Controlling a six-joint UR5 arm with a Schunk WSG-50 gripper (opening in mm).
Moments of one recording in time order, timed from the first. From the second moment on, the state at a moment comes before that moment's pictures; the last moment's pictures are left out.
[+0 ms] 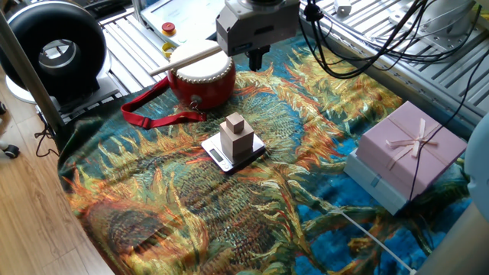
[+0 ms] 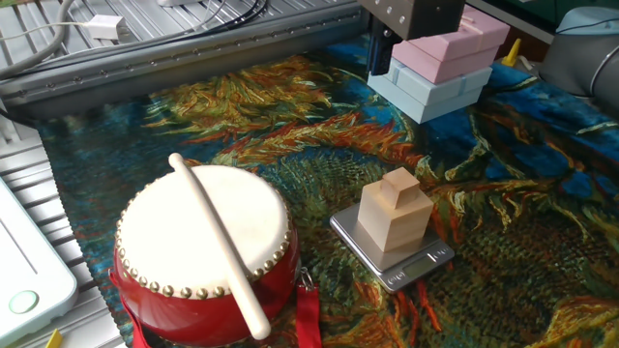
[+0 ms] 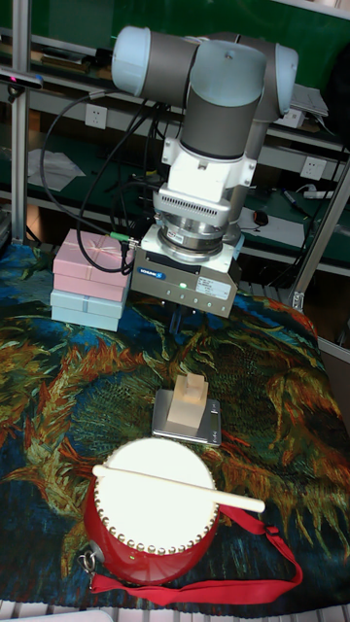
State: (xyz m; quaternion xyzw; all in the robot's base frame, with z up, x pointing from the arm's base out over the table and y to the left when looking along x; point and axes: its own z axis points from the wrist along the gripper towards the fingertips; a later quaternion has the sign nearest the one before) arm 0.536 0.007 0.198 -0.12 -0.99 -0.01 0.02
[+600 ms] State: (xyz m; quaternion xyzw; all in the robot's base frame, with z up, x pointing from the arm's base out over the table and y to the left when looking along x) arm 0.535 0.006 0.197 -0.12 -0.99 -0.01 0.02
